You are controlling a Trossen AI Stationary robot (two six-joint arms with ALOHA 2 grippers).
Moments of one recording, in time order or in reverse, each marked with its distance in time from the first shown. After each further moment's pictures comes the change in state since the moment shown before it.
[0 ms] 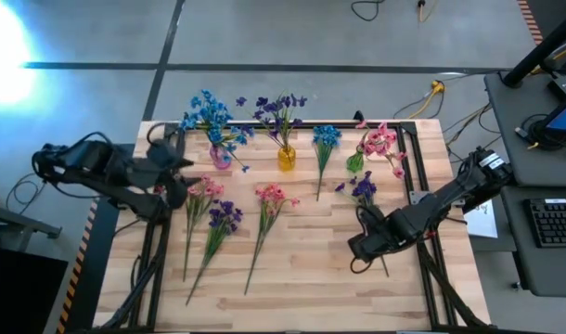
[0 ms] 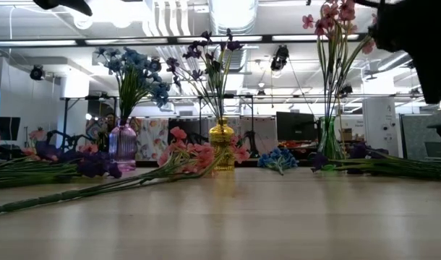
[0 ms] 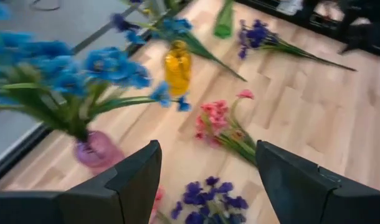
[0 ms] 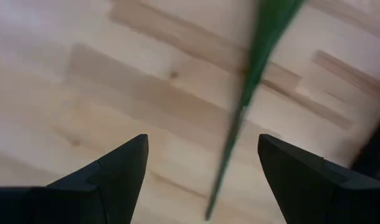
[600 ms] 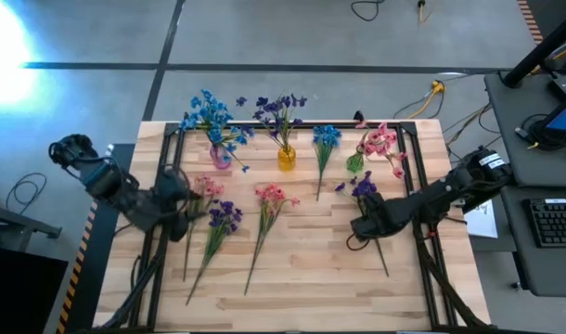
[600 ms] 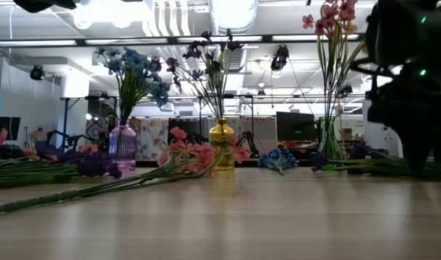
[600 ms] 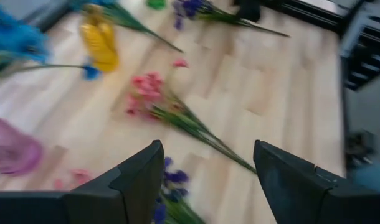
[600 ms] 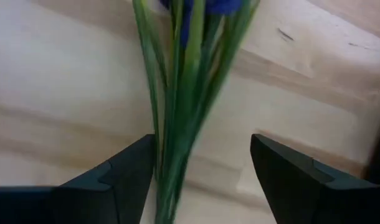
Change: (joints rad) left arm -0.351 0.032 -0.151 0.124 -0.031 -0.219; right arm -0.181 0.001 -0.335 0.181 0.107 -0.088
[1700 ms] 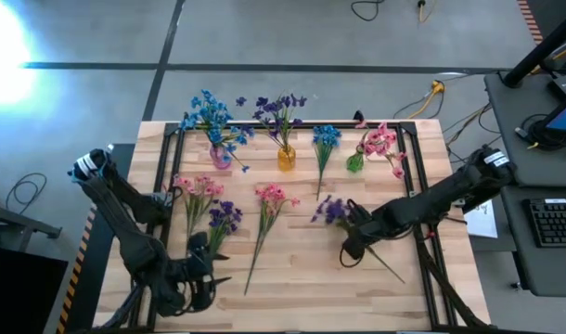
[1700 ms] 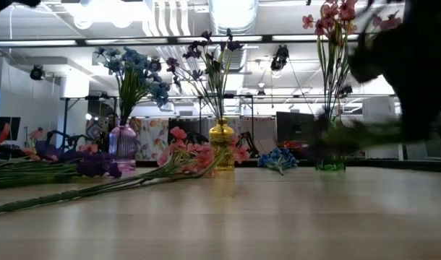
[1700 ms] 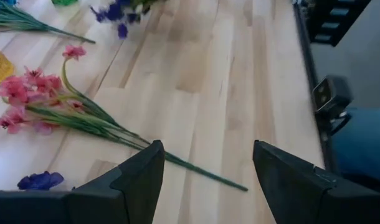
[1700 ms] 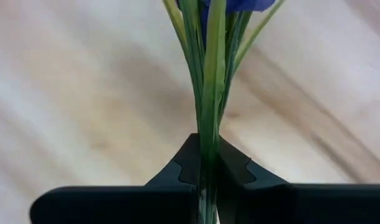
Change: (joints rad) left arm -0.315 0.520 -0.097 0.479 -0.184 -0.062; right arm 0.065 -0.058 0.106 0.236 -0.159 -0.337
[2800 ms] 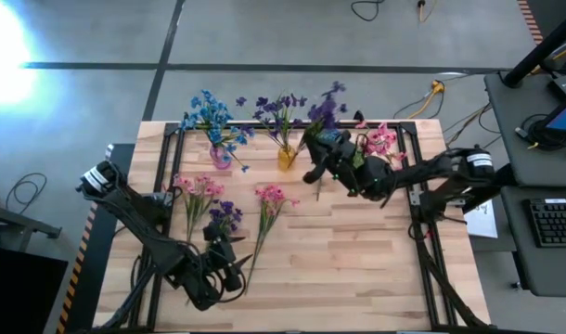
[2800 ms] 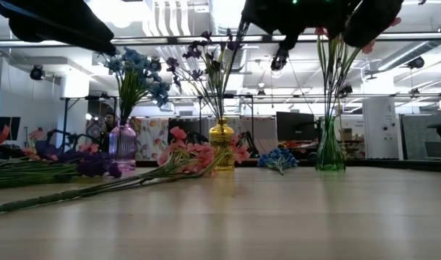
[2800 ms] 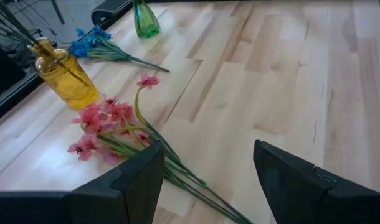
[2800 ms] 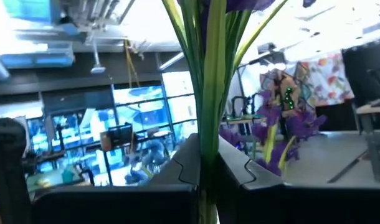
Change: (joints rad) left arm 0.154 0.167 -0.026 0.095 -0.227 0.030; right arm -0.454 0.172 -0.042 2.014 0.507 -1.305
